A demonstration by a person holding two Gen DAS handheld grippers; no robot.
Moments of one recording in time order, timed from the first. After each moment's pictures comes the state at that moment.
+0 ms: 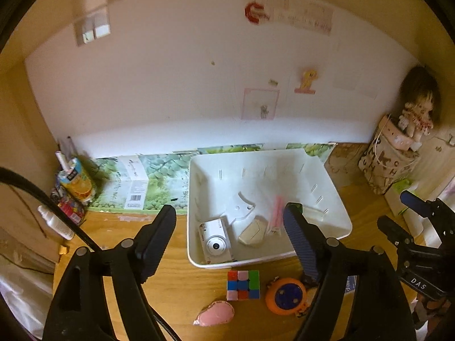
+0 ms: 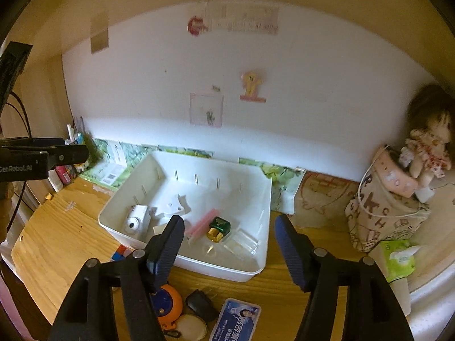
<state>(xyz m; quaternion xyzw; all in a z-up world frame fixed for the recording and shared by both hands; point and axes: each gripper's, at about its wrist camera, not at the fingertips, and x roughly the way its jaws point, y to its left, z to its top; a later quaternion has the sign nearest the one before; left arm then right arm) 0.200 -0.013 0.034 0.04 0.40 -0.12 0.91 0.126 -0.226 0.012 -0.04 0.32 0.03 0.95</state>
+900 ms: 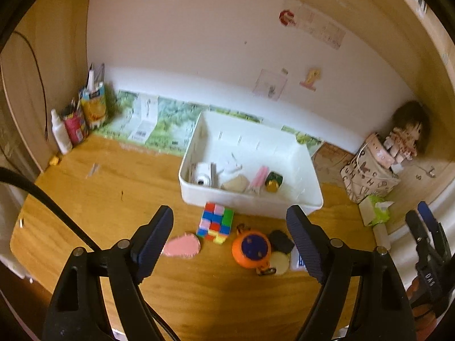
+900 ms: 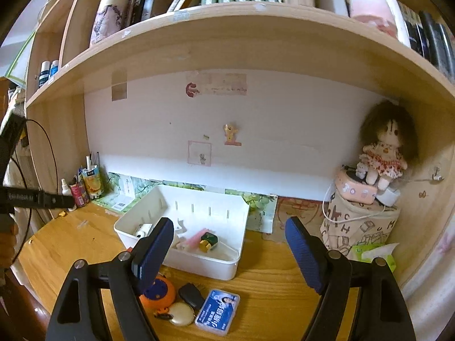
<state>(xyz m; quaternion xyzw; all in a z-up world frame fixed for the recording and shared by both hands) 0.084 0.020 0.017 -0.10 0.40 -0.09 0.91 0.003 -0.276 0.027 -0.03 0.19 0.03 0.98</state>
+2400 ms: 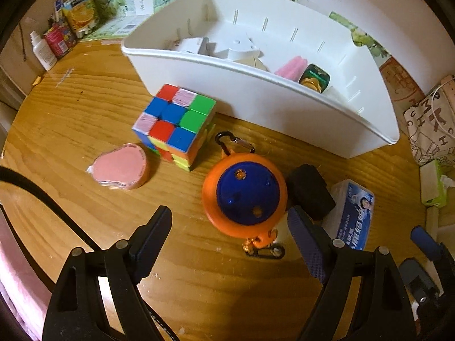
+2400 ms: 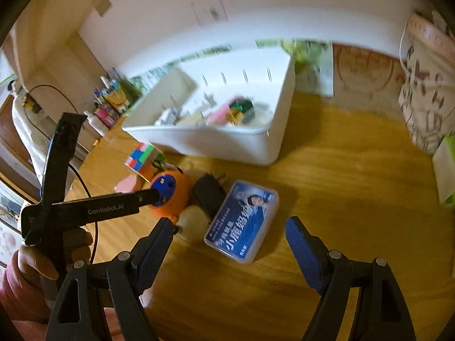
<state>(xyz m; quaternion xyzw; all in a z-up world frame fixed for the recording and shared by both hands) 0.126 -0.085 -0.138 -0.09 0.58 0.03 0.81 0.093 -0.317 -0.107 0.07 0.49 0.19 0.85</state>
